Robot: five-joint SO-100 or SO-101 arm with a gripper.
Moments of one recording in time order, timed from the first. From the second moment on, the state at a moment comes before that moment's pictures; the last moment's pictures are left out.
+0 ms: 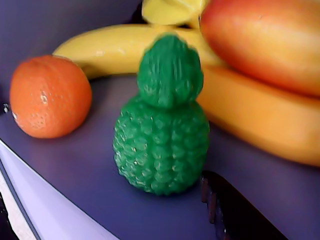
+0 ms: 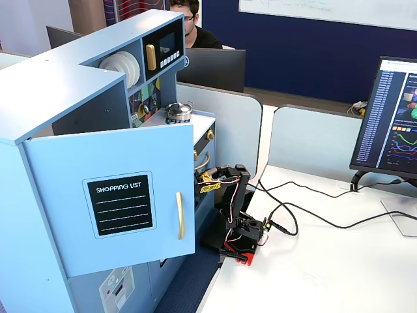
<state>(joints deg) -43.2 103.4 105.7 -2.8 -88.5</state>
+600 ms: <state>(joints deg) -40.6 89.6 92.3 -4.0 -87.2</state>
